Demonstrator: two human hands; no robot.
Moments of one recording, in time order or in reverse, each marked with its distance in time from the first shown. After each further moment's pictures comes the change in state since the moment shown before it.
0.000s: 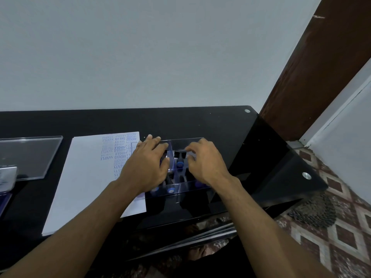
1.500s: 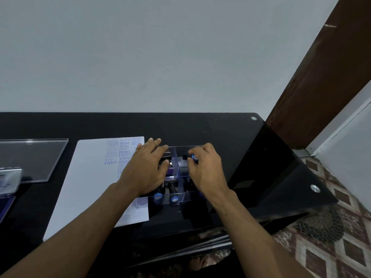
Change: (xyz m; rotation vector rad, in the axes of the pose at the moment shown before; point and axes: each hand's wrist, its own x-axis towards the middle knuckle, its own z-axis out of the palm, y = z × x) left_hand 0.010 -0.021 0.001 -0.006 -0.036 -0.051; right_hand 0.005 -0.009 0.019 0.163 0.236 -0.009
